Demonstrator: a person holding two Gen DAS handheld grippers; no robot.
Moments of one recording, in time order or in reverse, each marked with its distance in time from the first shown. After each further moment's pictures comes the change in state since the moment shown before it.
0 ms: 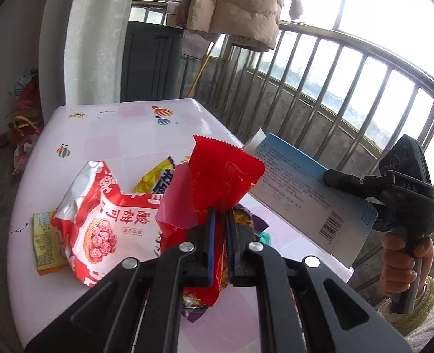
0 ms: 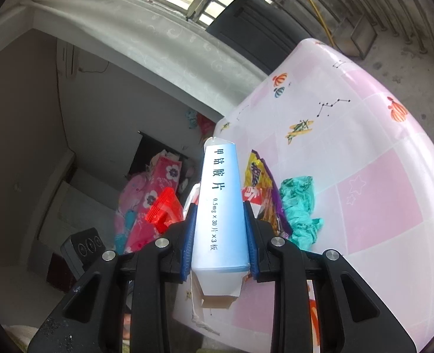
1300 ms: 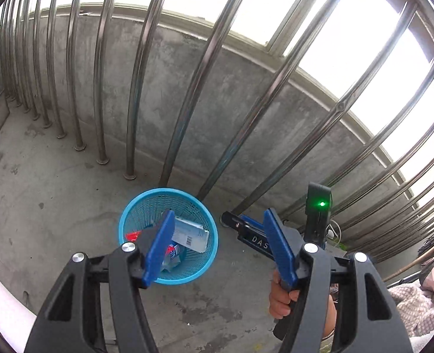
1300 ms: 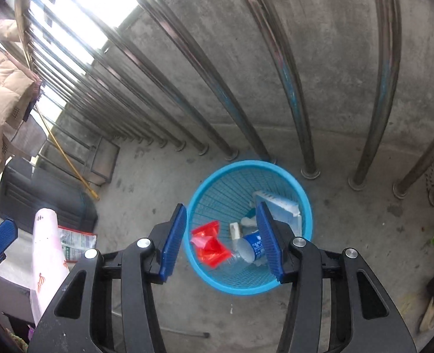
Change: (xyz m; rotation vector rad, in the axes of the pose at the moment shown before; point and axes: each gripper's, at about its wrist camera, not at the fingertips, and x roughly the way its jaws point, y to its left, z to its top) left arm 0.313 -0.400 0.022 0.477 0.450 -0.674; right arm -0.264 -0.285 -0.051 0.531 -0.609 -0.923
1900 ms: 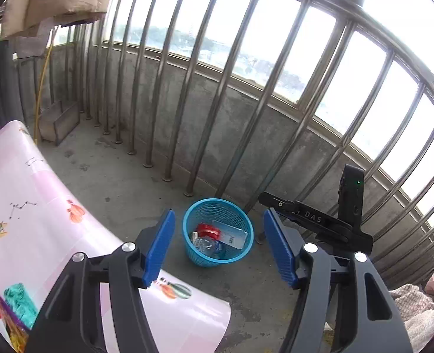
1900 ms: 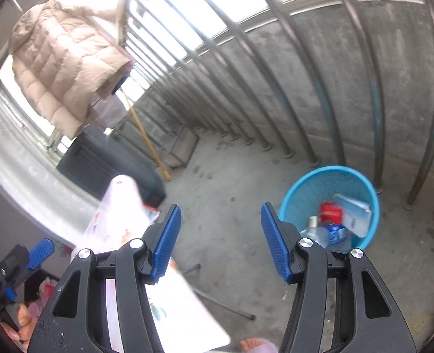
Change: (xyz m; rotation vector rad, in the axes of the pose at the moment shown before) left arm -0.214 -0.007 -0.122 -0.117 -0.260 0.264; right arm -0.073 0.120 -0.039 -0.263 0.061 0.384
